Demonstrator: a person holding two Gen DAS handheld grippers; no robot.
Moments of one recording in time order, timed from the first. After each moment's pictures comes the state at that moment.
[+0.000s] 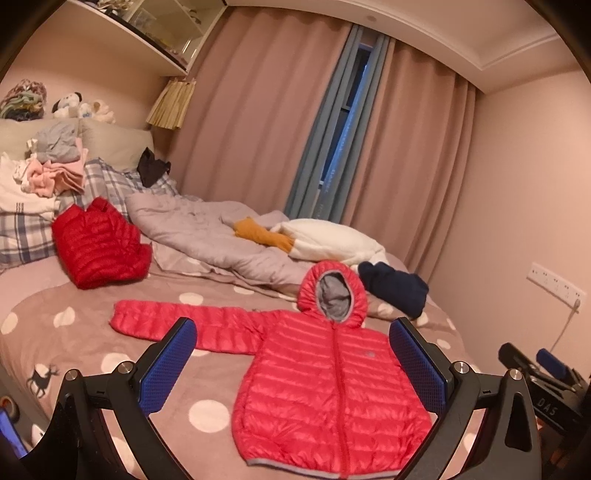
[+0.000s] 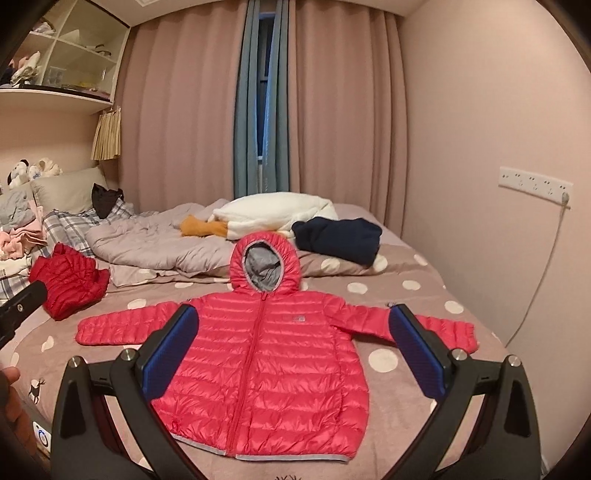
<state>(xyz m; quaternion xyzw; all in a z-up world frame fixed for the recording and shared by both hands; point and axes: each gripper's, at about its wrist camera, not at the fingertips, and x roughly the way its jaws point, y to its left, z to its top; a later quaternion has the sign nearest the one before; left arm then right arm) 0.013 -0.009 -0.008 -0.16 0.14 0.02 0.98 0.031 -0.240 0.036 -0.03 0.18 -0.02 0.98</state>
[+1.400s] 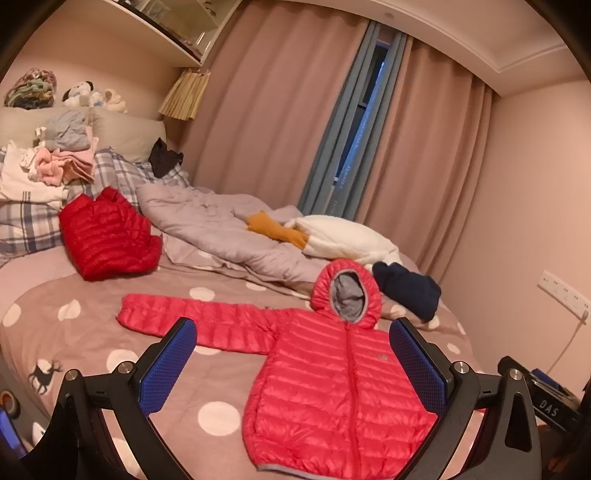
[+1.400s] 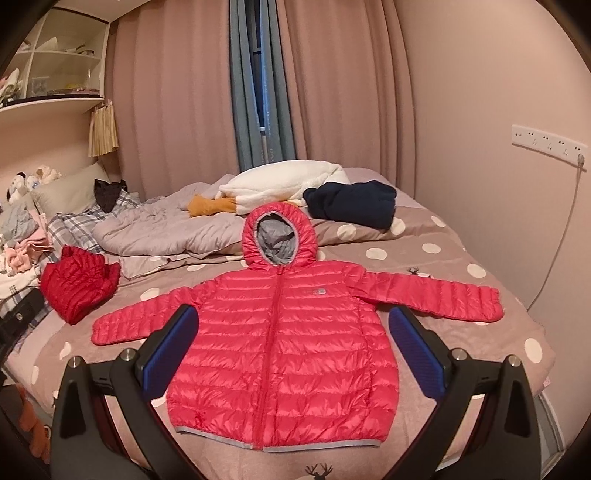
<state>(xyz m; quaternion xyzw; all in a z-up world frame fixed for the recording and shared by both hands) 0.027 0.008 -0.009 -0.18 0.16 0.03 0.97 0.066 -0.247 0.024 0.01 0.24 0.00 0.97</state>
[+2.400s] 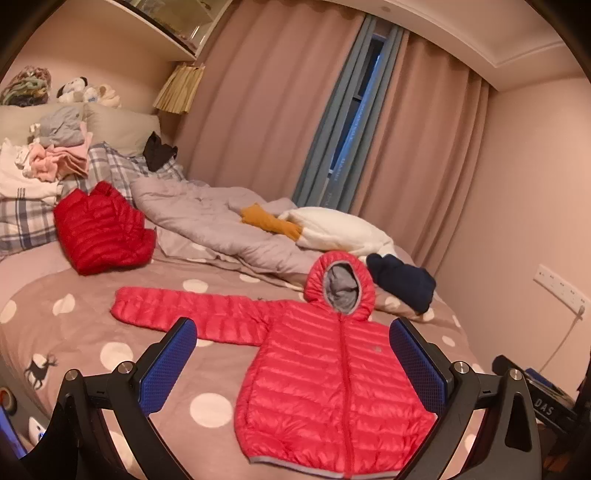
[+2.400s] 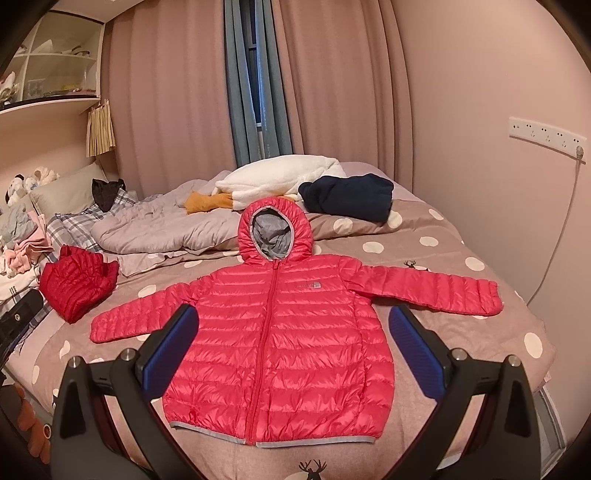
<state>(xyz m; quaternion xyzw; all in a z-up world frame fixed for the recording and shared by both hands) 0.025 -0.002 -0.011 -0.18 0.17 0.02 0.97 0.065 -0.259 0.017 0.02 0.25 0.00 0.97</state>
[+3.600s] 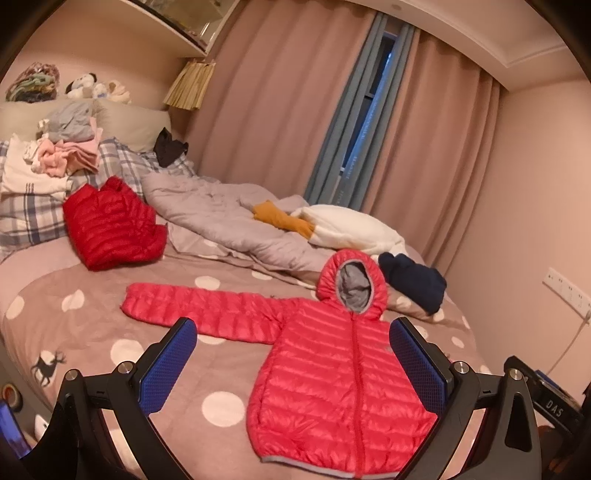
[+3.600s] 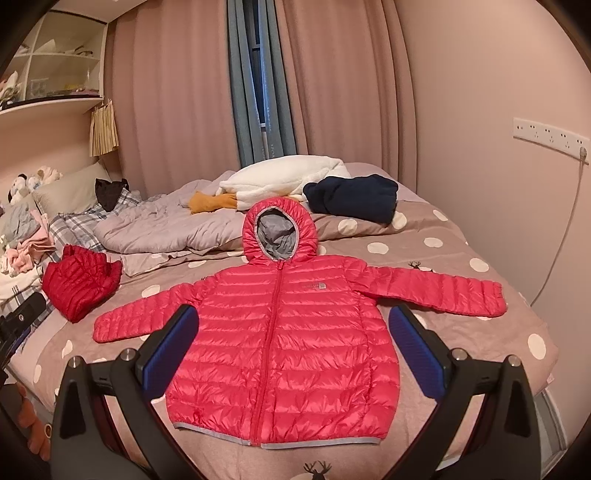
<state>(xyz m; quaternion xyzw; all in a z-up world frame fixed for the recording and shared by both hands) 0.031 0.009 -0.012 -0.18 0.18 0.04 0.97 0.067 -0.256 0.015 0.02 0.25 0.01 0.97</state>
